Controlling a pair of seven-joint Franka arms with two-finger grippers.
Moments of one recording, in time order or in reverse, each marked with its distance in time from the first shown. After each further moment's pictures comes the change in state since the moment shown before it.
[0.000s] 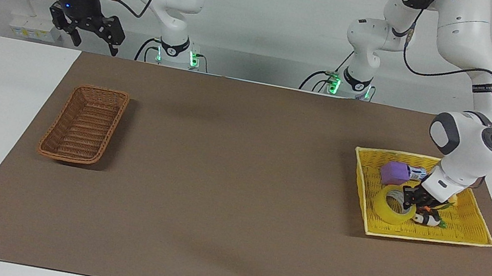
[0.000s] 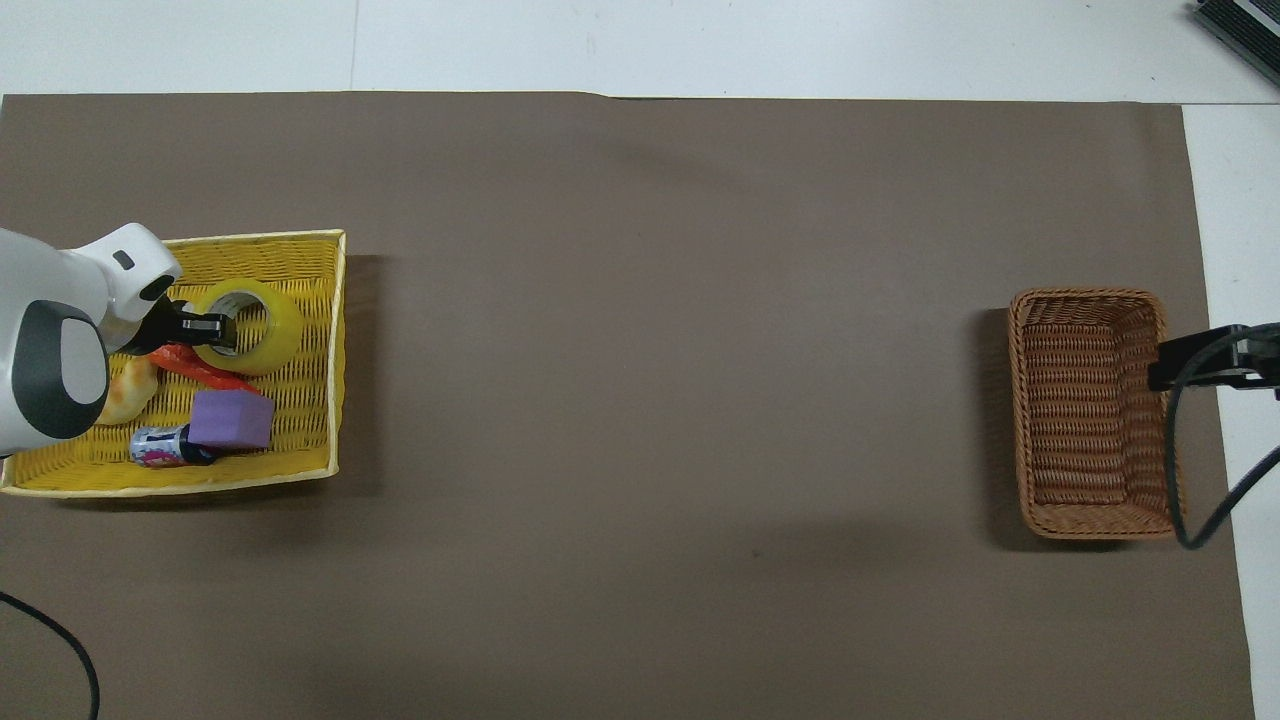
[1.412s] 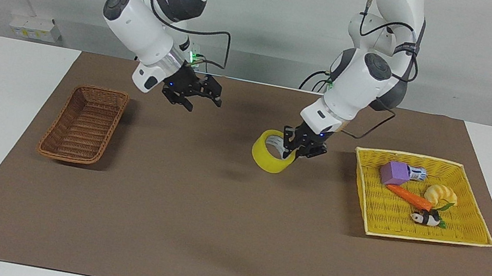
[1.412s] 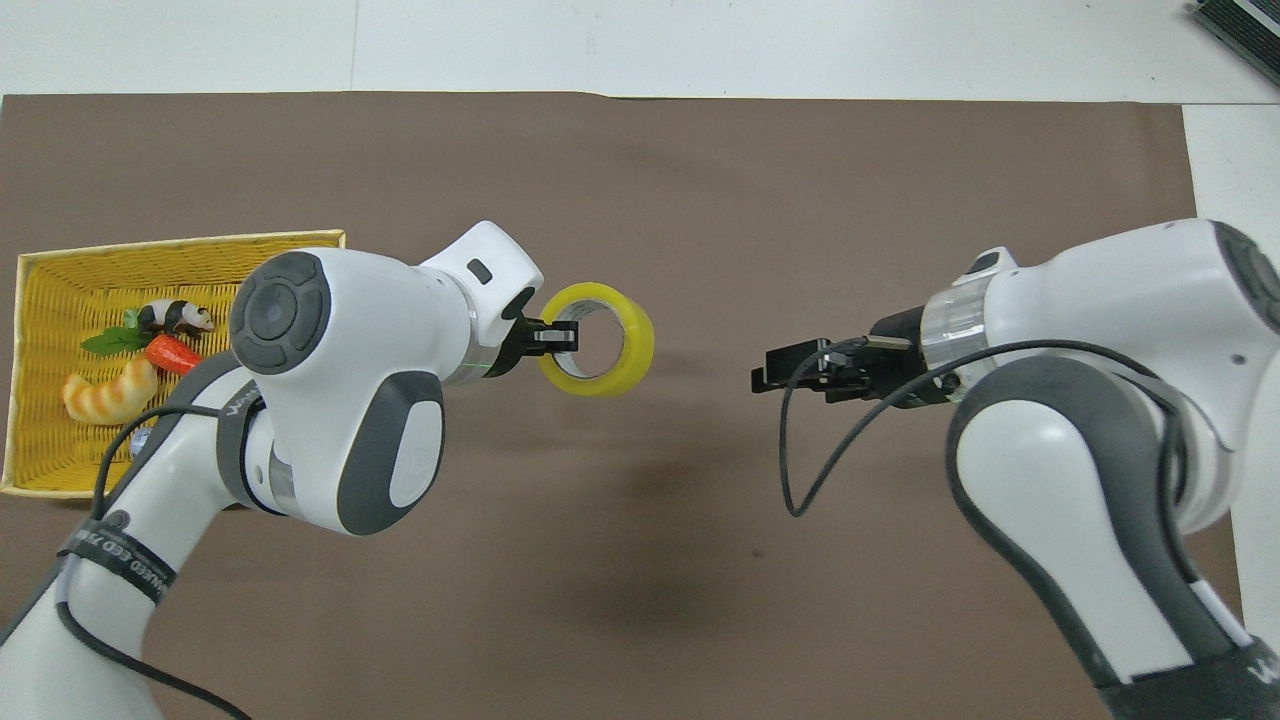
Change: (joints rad) left arm -0.587 -0.132 -0.034 0.018 -0.285 0.026 -0.446; right arm 0.292 0.115 0.016 -0.342 0.694 0.540 -0.001
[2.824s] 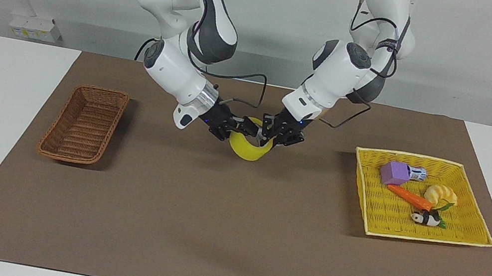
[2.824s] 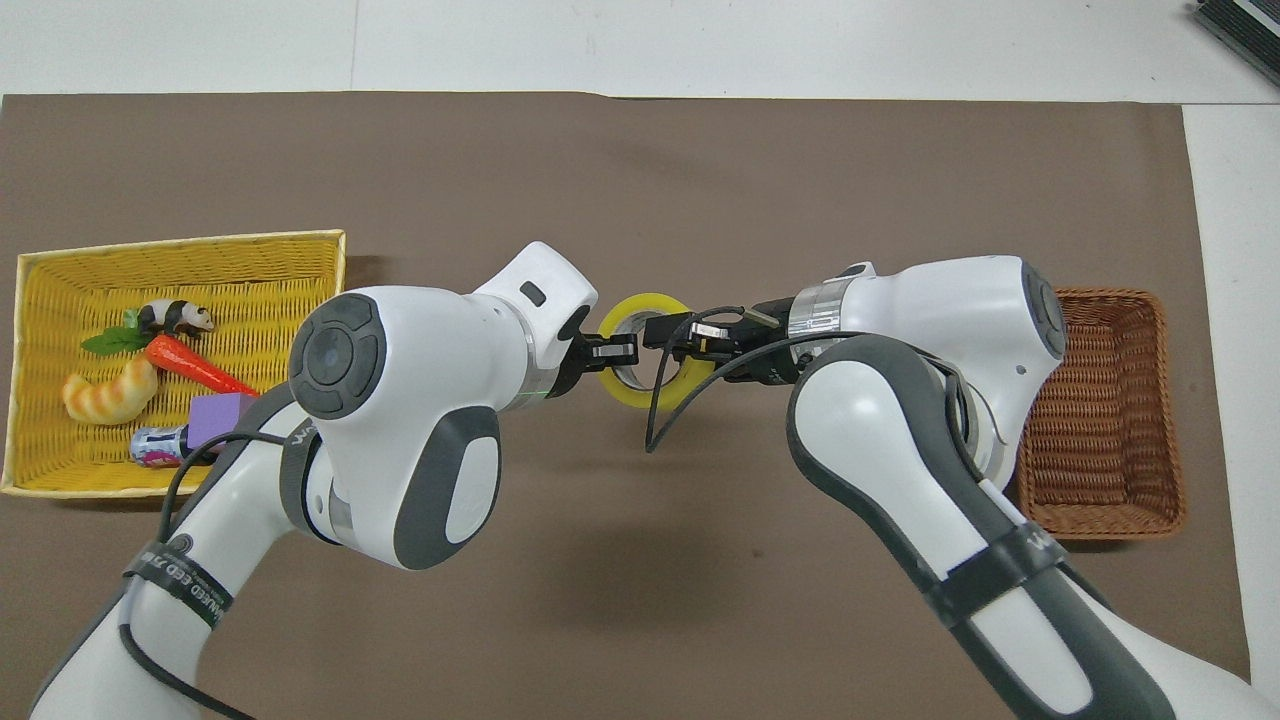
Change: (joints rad) left arm -0.067 -0.002 0.011 0.006 -0.074 0.071 -0.074; right arm 0.120 0.153 -0.002 0.003 0.231 0.246 -0.001
